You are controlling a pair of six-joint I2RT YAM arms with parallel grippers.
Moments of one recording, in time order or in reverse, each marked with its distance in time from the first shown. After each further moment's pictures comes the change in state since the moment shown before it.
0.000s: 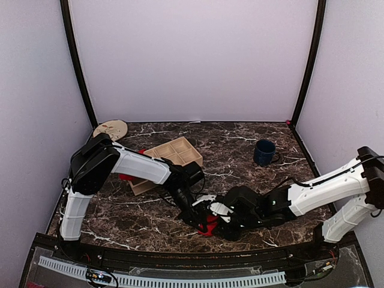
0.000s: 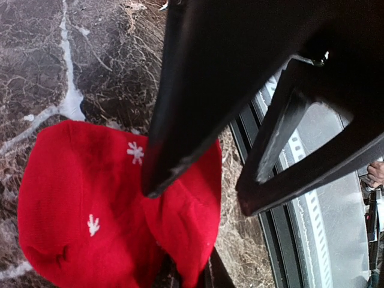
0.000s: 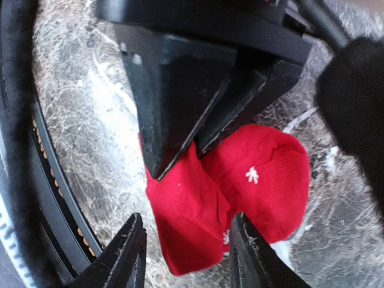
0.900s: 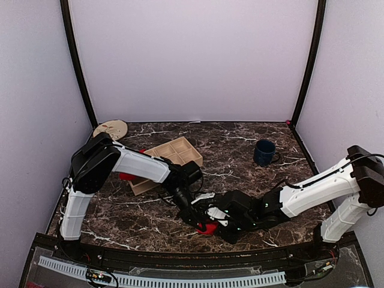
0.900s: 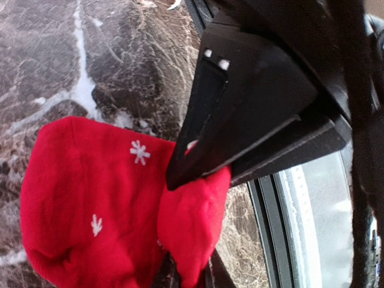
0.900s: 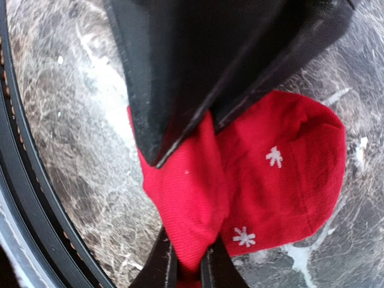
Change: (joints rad) left arm 0.023 0.011 0.005 -0.020 0.035 -0.038; right arm 0.005 0.091 0.020 -0.019 -0.018 0.012
